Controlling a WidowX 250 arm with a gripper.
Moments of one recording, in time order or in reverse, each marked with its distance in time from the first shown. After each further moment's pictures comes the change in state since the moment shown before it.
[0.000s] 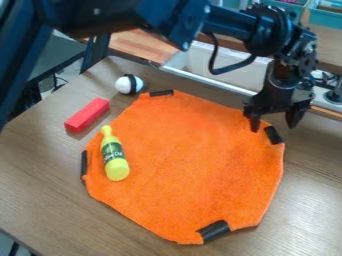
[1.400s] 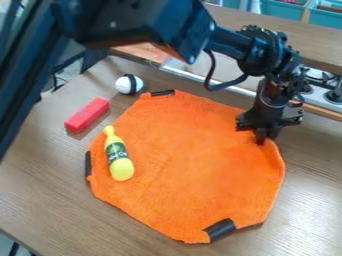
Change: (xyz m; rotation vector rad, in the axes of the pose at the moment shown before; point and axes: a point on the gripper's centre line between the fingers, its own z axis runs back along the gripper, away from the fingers) arm -0.006 0.017 -0.026 0.024 0.006 0.018
